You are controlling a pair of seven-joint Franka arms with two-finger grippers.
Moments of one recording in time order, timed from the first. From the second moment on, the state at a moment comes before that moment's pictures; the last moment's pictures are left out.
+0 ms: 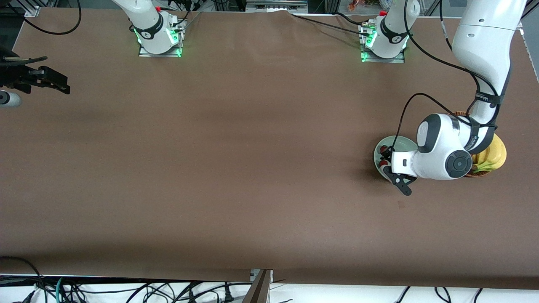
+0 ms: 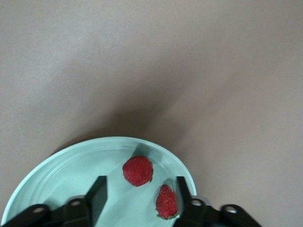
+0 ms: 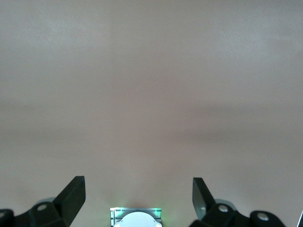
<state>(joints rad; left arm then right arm) 0.07 0.59 -0.18 -1.73 -0.02 2.05 0.70 0.05 0.04 -0.05 -1.51 -0.05 1.41 -0.02</state>
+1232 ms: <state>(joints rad) -0.03 0.22 -0.09 -1.40 -0.02 1.50 0.02 0.05 0.06 -0.05 -1.51 -0.05 1.41 -0.02</state>
